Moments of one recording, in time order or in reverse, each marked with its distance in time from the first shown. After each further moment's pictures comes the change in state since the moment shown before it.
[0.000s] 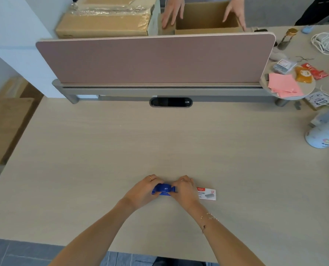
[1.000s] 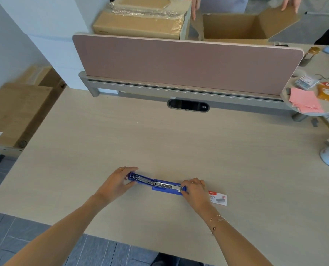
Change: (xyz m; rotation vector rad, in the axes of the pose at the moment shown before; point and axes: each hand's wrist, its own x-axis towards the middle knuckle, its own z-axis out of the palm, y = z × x) left_hand -0.073 -0.077 -0.060 -0.058 0.231 -0.251; right_hand -0.005 -0.008 -0.002 -0.112 -0.044 -0.052
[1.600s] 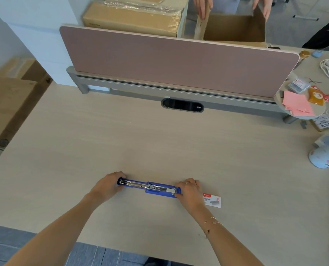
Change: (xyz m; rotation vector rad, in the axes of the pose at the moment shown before) left_hand 0.019 -0.032 0.012 0.057 -0.209 -0.156; right_hand 0.009 -0.001 0.001 -0.093 -0.011 -0.009
